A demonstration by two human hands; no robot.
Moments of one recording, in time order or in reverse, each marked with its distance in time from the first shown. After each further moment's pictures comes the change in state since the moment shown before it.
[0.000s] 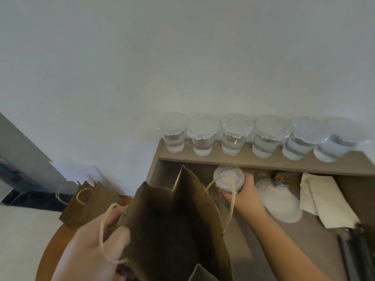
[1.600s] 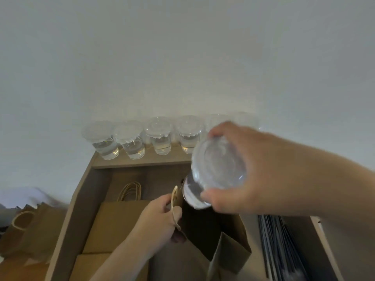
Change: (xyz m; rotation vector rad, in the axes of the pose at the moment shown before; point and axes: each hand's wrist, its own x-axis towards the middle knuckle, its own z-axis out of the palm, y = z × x) left_hand -0.006 0.007 0.248 0.285 -0.463 0.143; right_hand -0.148 -0.116 -0.296 -0.643 -0.057 -0.490
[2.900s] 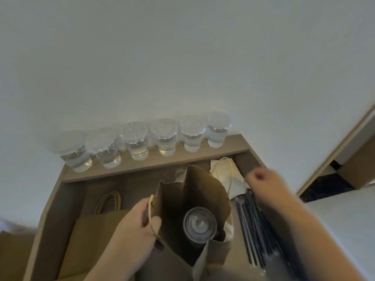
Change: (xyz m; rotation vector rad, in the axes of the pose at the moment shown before) left_hand -0.016 -0.009 -0.009 0.128 0.038 0.095; right_hand -0.030 0.145 0.102 0.432 0.139 0.732
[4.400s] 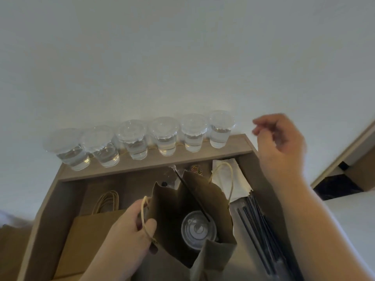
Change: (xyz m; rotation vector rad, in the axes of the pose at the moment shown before) left_hand 0.017 -0.009 0.000 0.032 0.008 -0.059; right_hand 0.011 -0.076 -0.026 0.422 0.514 -0.637
